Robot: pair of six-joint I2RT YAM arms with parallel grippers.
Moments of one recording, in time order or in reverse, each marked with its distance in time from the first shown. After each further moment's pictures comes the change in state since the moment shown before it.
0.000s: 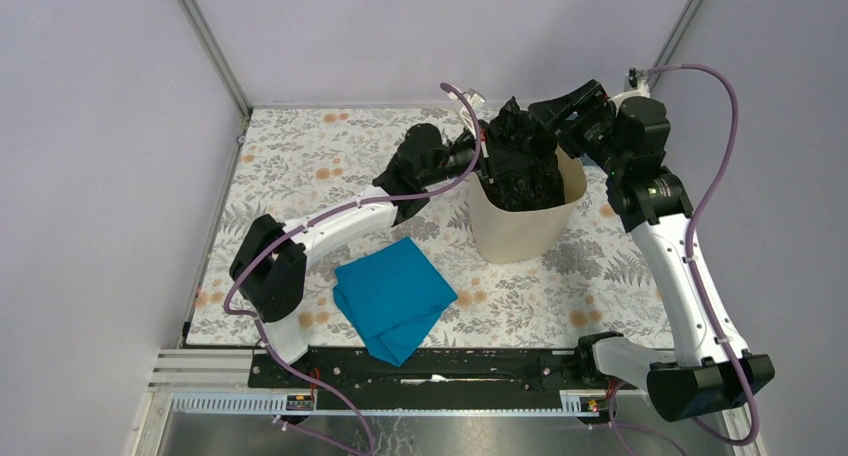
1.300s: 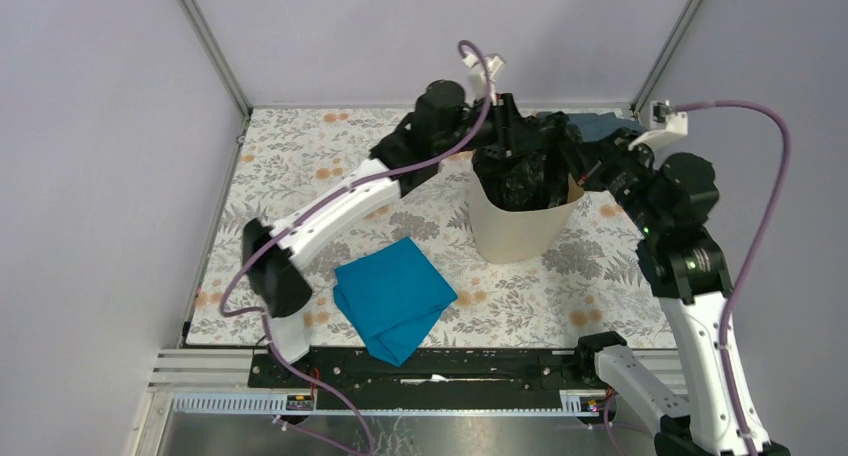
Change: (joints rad) left arm -0.041 0.000 0.414 -0.637 -0.137 -0.010; right arm 0.000 -0.279 -0.109 -0.047 -0.050 -0.365
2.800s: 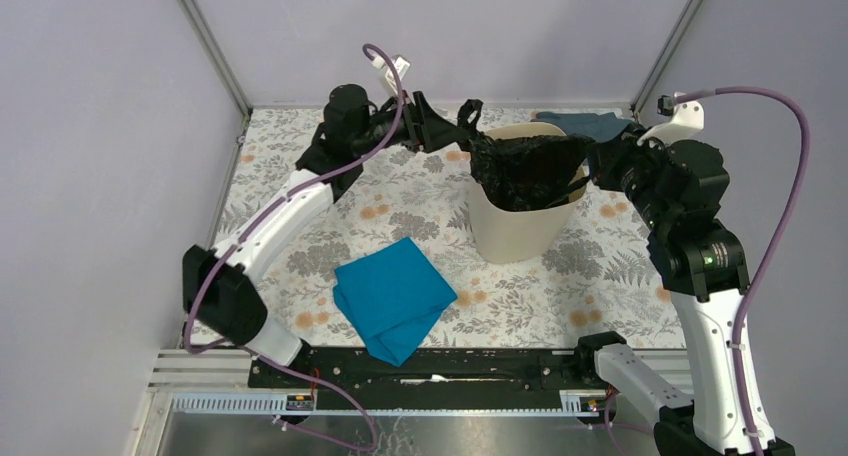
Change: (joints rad) left arm 0.340 -0.189 -0.386 0.222 0.270 0.026; right arm 0.000 0.018 0.146 -0.264 0.237 -0.185
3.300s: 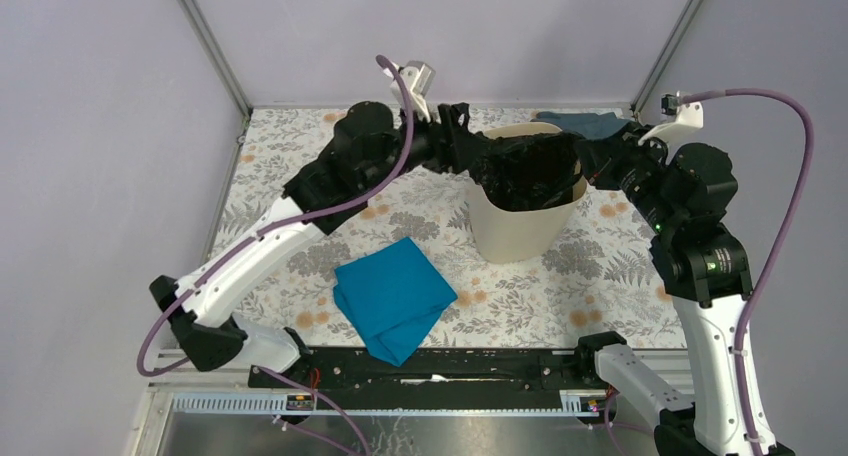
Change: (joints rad) left arm -0.346 -0.209 0.151 -0.404 -0.475 0.157; right arm 0.000 0.001 0.018 0.054 -0.140 0.067
